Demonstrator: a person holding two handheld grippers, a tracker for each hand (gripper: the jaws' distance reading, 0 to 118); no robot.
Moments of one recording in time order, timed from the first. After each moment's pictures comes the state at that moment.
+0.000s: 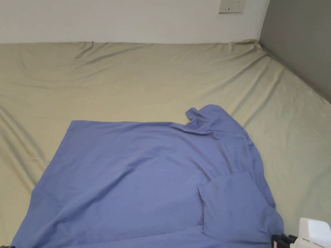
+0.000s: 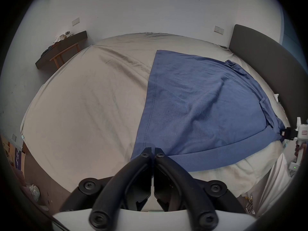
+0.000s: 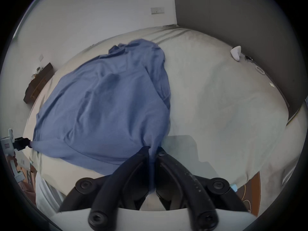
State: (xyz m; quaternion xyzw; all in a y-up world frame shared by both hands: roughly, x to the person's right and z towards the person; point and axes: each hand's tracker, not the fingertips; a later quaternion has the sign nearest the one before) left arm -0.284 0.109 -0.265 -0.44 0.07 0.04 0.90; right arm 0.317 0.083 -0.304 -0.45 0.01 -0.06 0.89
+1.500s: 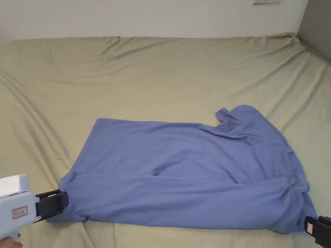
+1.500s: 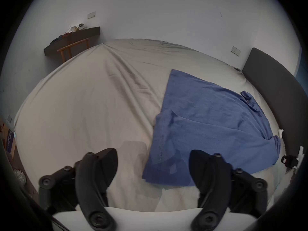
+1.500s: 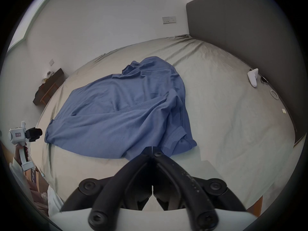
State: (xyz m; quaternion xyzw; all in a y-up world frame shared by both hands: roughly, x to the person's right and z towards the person) left arm -0.318 0.103 -0.384 -0.41 0.11 0.12 0.90; right arm 0.308 0.119 -0.370 -0.43 0.04 -0.09 0.90
